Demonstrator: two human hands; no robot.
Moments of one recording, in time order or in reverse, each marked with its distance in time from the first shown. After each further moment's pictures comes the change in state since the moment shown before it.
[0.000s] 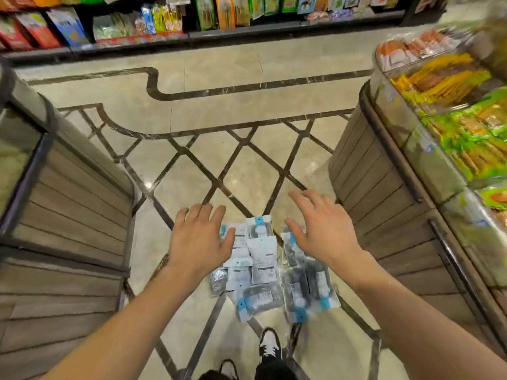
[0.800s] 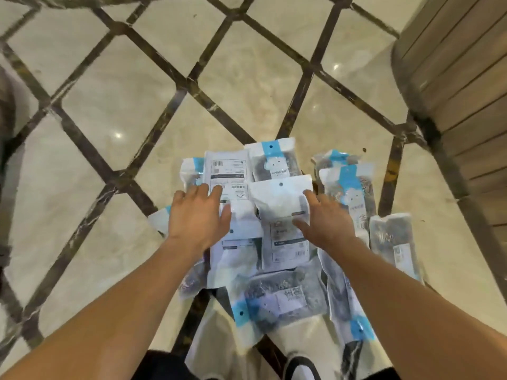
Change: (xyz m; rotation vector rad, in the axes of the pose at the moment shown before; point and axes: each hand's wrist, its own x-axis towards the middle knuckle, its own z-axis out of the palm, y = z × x) left_hand 0.084 -0.038 0.632 -0.055 -0.180 0.032; right_hand 0.077 0.086 0.645 0.068 -0.478 0.359
